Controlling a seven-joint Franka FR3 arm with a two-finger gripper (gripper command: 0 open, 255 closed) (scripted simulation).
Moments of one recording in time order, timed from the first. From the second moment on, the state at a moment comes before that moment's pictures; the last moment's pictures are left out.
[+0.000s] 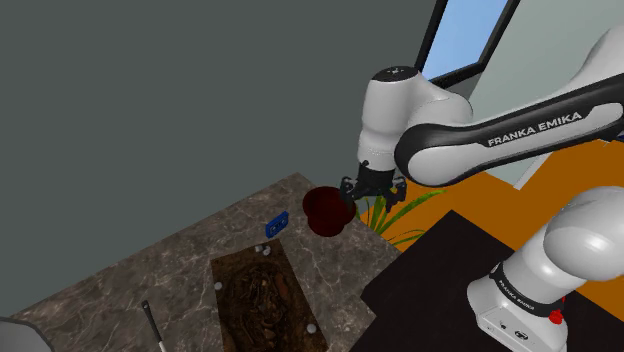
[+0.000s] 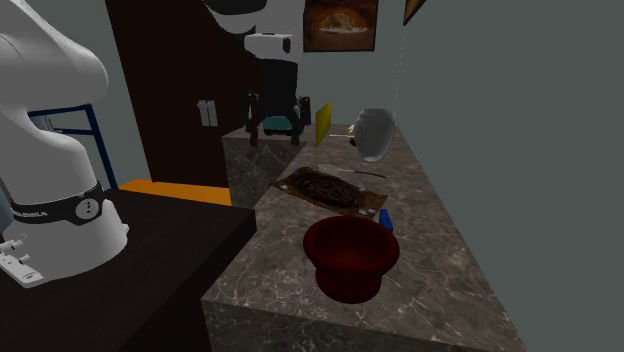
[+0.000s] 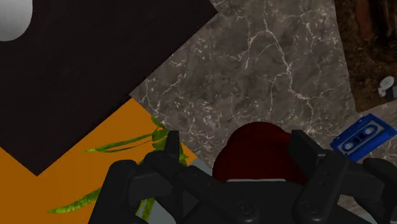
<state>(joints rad) -0.10 -0.35 0.67 -2.56 0.16 2.18 1.14</state>
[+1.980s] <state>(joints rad) 0.20 0.88 0.43 -1.59 -0.70 2.24 2.36</state>
